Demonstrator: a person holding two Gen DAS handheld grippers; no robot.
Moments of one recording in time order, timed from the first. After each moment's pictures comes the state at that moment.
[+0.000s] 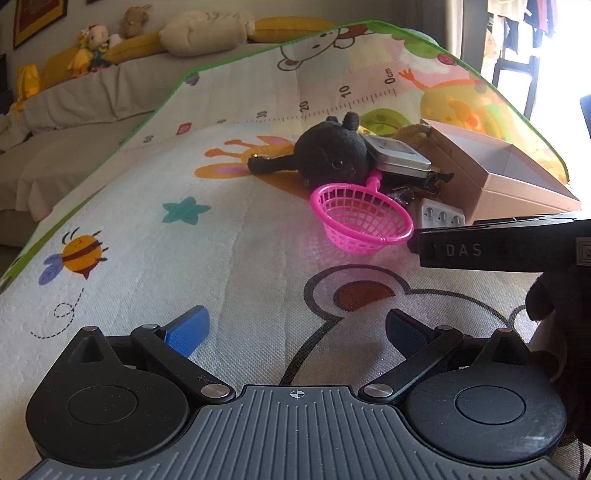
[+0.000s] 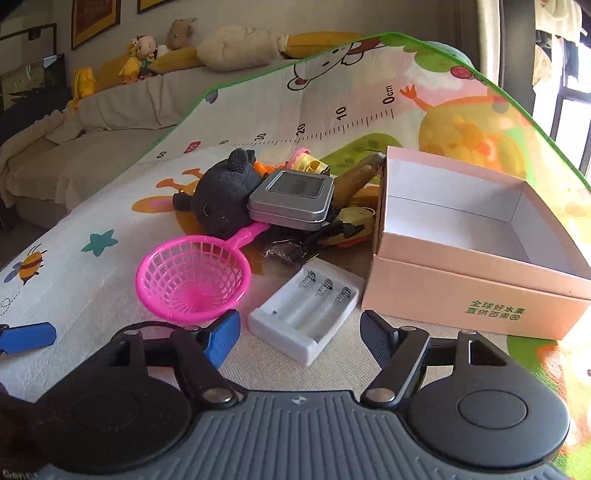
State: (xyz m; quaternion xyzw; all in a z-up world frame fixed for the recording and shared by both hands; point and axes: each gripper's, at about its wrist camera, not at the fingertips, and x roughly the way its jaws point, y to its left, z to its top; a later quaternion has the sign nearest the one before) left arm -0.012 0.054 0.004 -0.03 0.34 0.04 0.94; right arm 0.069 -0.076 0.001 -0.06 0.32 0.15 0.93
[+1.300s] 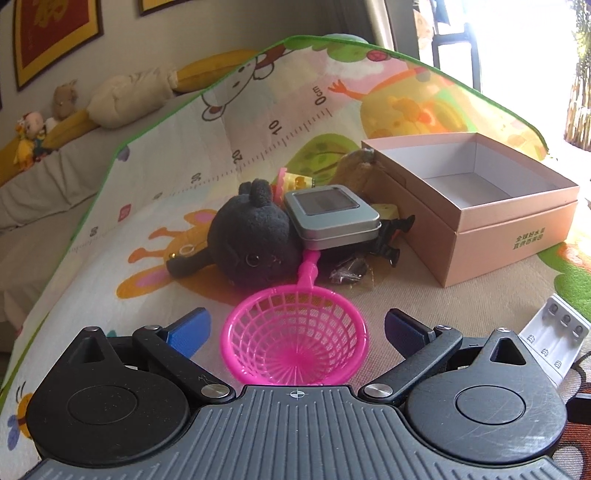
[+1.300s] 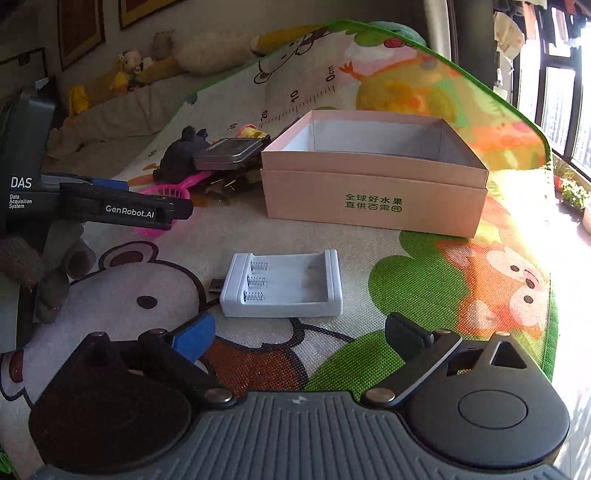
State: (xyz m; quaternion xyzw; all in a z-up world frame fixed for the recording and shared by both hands) left arm 0.072 0.001 0.017 0.09 0.30 -0.02 0.95; right arm -0.007 -0.198 -0.008 0.01 0.35 0.15 0.93
